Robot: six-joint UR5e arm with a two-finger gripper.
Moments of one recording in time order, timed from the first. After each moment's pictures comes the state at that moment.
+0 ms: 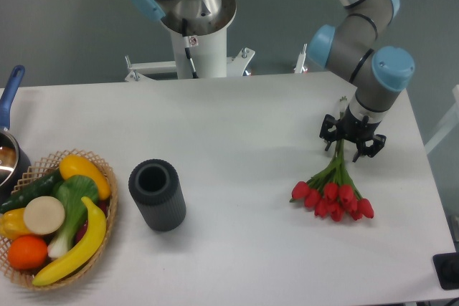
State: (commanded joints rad) arm 2.90 -2.06 -1.77 -0.89 1.44 1.32
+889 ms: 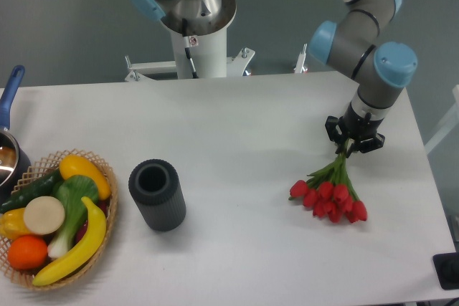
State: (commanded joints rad) arm 2.90 -2.01 -1.75 -0.91 1.43 1.32
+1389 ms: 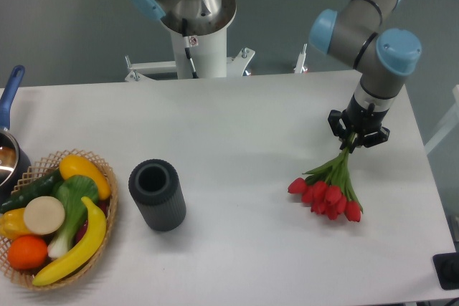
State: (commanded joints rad) arm 2.90 -1.95 -1.74 -0.96 1.42 1.32
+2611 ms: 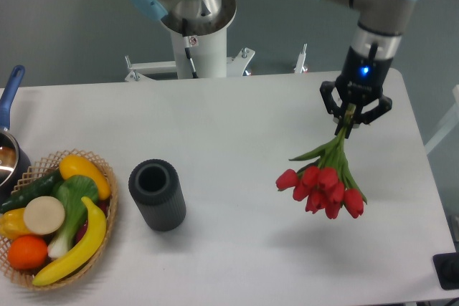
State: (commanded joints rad) arm 2.91 -1.65 -1.72 -1.03 0.93 1.20
